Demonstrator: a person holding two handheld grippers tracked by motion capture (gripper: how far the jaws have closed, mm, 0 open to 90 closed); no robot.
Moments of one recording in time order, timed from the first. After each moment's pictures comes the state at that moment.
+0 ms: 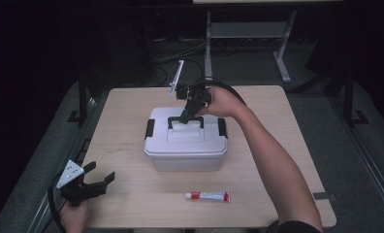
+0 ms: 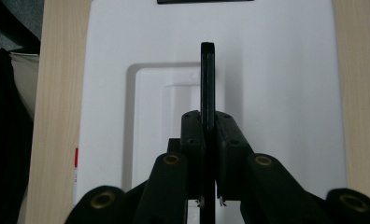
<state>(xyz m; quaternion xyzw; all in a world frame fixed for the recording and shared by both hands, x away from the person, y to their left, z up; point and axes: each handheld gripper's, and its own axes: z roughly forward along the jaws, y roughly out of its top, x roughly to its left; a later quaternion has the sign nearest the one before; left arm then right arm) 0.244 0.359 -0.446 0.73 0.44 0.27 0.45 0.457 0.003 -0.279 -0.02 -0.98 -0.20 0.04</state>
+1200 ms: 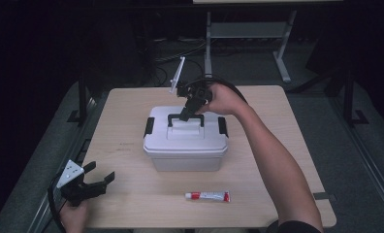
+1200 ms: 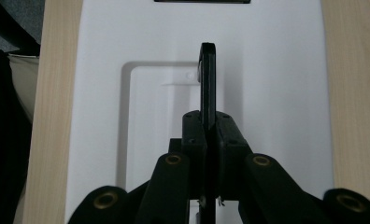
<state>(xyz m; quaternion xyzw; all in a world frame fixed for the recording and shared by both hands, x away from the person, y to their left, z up) 0.244 0.359 -0.446 0.72 0.45 0.26 0.45 0.457 -0.001 -0.270 -0.01 -0.98 -0.21 0.03</state>
